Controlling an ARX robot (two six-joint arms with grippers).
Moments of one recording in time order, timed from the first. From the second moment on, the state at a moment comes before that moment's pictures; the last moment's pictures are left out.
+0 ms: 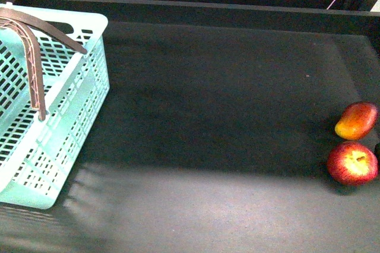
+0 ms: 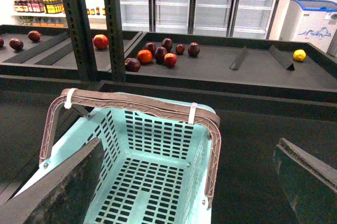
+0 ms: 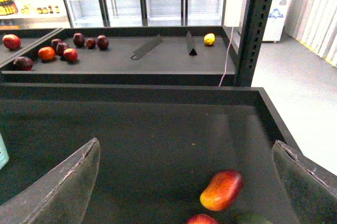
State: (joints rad) left arm 0.00 0.00 0.01 0.00 0.00 -0.01; right arm 0.00 0.00 0.02 0.00 0.00 0.00
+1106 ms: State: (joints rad) left arm 0.19 1.14 0.38 0.41 0.26 -0.99; right arm 0.00 0.00 0.02 0.00 0.00 0.00
